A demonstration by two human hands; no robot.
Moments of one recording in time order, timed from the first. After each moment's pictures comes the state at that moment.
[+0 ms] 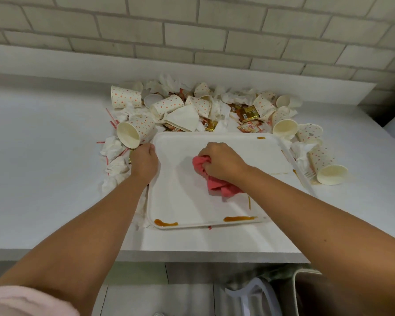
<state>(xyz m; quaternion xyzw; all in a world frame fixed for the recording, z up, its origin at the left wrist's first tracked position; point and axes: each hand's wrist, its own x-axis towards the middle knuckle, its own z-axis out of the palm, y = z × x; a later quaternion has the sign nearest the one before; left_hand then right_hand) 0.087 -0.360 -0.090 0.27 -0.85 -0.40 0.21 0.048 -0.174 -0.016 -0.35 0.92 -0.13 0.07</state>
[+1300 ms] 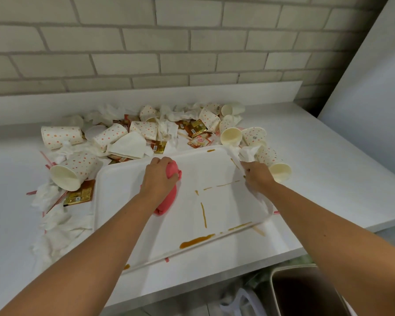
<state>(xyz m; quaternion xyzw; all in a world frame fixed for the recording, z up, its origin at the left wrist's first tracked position) 0.031 -0.241 -0.056 0.08 -0.94 -0.32 0.07 -0.026 0.009 -0.057 -0.02 0.97 -0.23 0.07</state>
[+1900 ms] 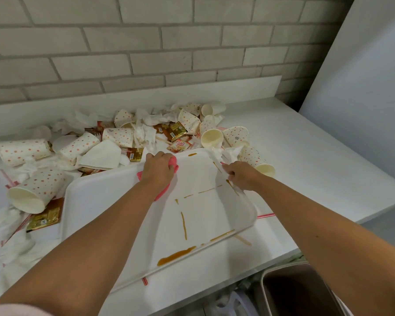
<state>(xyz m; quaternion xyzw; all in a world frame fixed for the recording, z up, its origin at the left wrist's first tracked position) -0.032 -0.201 -0.049 0.01 -0.99 -0.15 0.04 -0.040 0.023 -0.039 -0.12 0.97 -0.14 0.17</state>
